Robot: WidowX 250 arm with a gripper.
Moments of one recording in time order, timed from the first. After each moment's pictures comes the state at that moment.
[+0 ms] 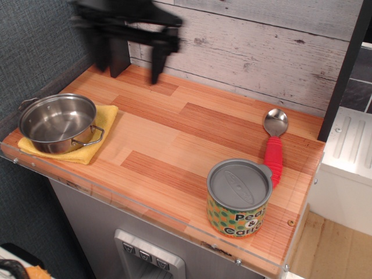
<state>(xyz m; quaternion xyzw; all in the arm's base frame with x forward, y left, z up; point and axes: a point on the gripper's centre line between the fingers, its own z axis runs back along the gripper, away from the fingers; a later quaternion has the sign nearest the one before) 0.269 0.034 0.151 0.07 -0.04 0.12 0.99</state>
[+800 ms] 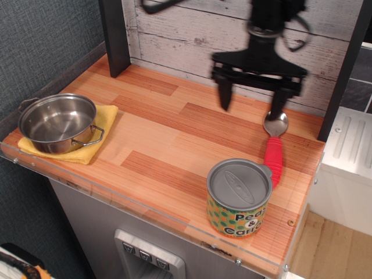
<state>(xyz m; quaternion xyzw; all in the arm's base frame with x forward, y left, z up) 0.351 -0.063 0.075 0.03 -0.07 0.09 0.99</state>
